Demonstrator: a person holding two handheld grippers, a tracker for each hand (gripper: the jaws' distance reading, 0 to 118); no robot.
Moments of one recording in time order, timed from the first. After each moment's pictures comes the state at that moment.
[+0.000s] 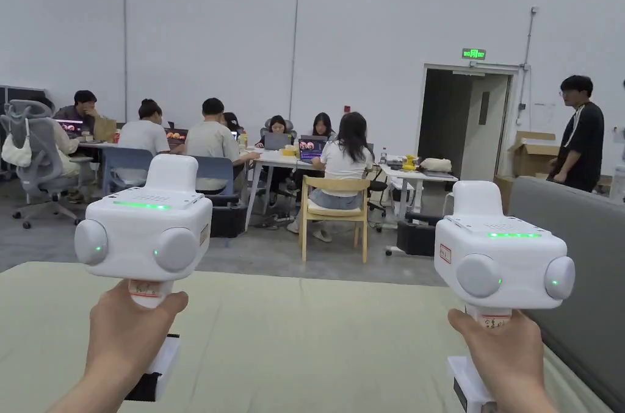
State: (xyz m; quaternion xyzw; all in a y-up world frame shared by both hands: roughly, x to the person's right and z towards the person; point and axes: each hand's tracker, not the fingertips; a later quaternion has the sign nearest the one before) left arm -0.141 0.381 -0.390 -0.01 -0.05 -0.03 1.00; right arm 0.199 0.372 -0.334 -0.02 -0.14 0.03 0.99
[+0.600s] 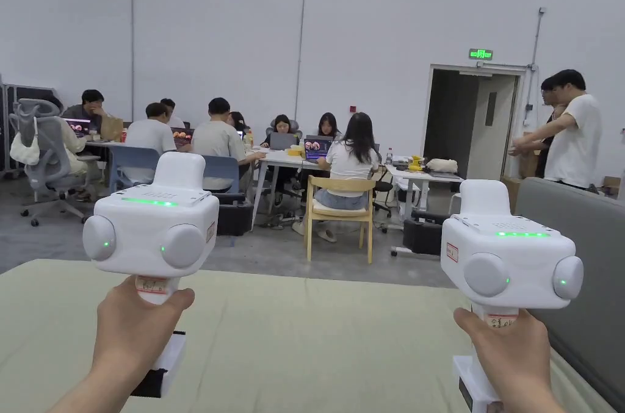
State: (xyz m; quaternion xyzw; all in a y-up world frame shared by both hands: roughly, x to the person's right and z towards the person) left arm -0.142 0.382 -0.391 -0.01 -0.06 -0.03 1.00; right arm 0.199 0.375 -0.335 -0.02 -0.14 0.03 0.99
